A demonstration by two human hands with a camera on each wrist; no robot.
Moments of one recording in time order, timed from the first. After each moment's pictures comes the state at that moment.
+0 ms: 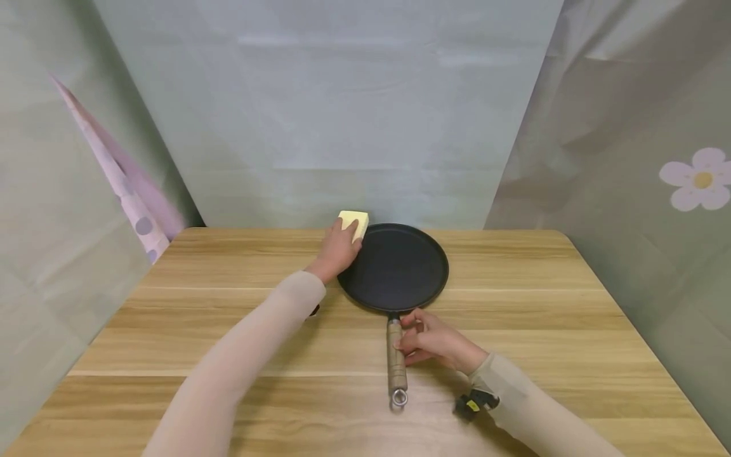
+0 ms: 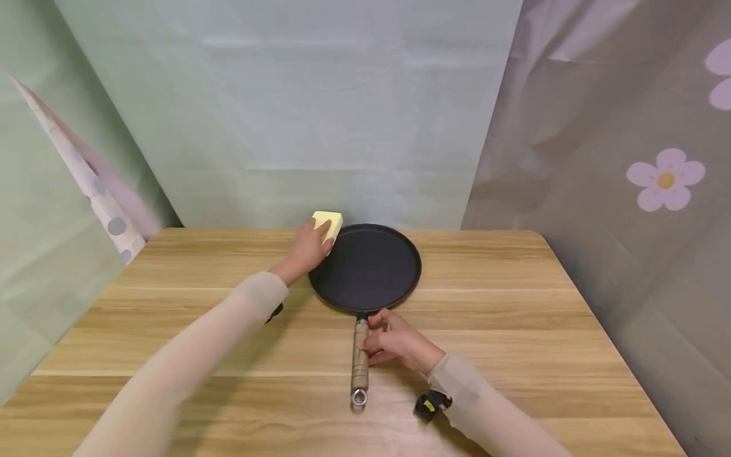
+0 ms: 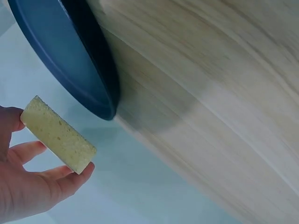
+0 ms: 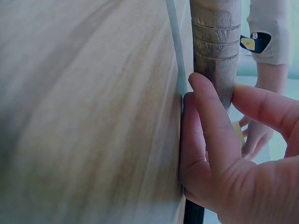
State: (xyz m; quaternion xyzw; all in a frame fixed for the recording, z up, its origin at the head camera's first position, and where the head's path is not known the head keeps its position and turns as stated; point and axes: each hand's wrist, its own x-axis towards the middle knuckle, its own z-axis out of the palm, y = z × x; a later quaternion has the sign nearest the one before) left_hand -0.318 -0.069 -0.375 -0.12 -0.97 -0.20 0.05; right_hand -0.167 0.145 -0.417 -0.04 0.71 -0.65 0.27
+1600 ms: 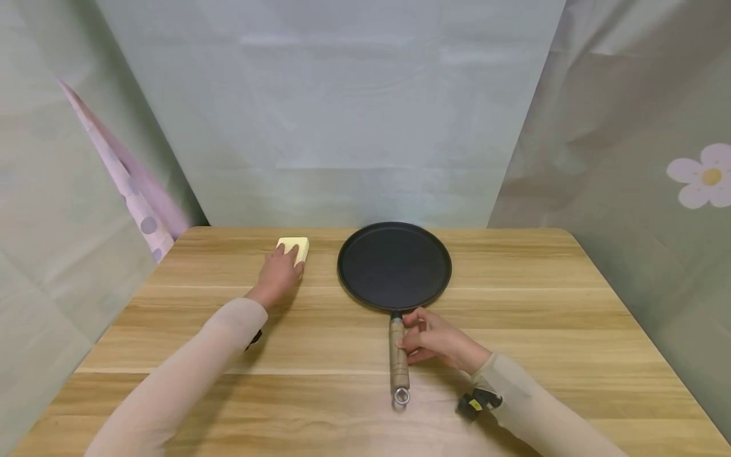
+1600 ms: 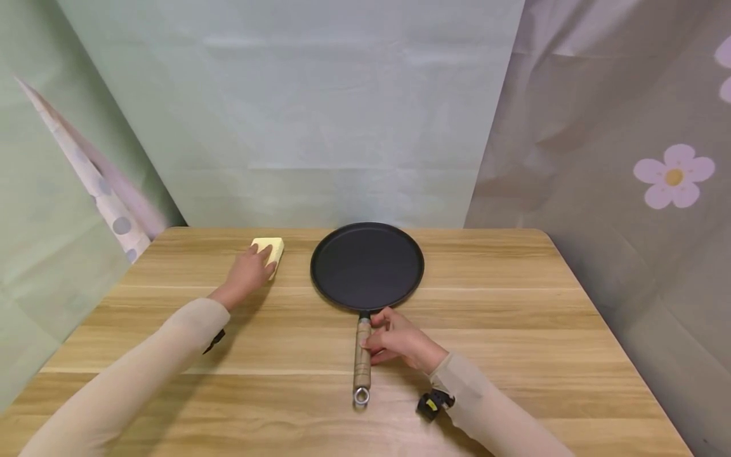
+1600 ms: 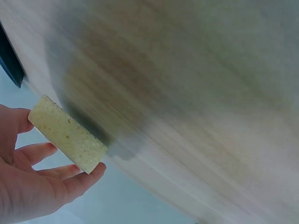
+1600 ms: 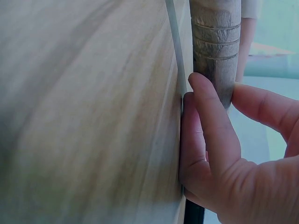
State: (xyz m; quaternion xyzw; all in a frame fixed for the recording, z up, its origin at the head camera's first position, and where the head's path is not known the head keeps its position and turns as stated) left_hand -0.283 -0.183 -0.404 -0.05 -0.99 -0.16 0.00; right_hand -0.167 0.144 -0.416 -0.04 0.71 -0.65 0.27
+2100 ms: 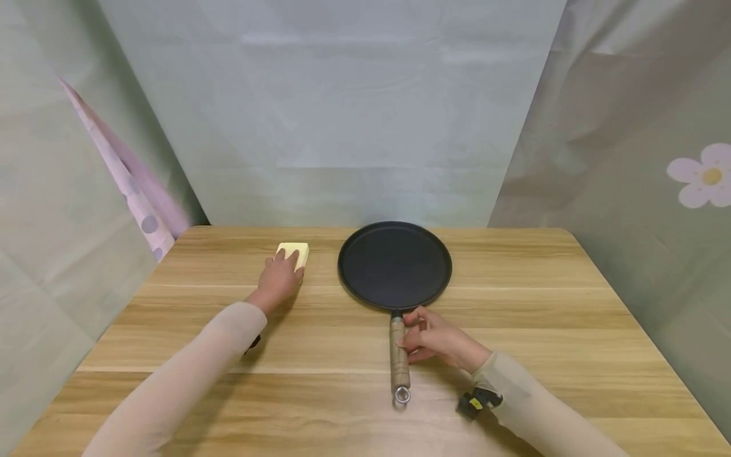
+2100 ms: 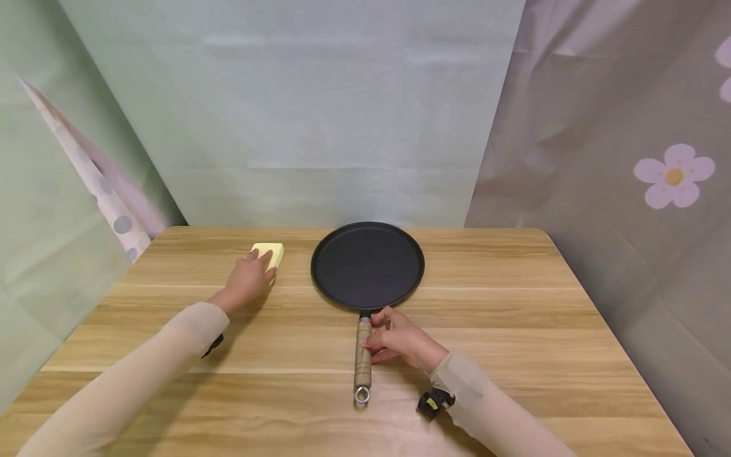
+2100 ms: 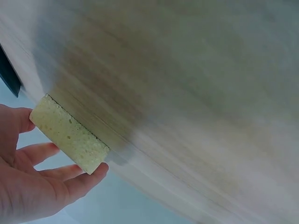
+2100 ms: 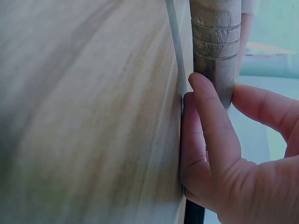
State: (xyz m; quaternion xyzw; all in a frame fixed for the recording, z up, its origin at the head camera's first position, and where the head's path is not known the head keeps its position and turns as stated) left_hand -0.279 -0.187 -0.415 -0.06 -0.99 -0.13 0.01; right_hand -0.166 0.144 -0.416 -0.04 0.71 -0.65 0.27
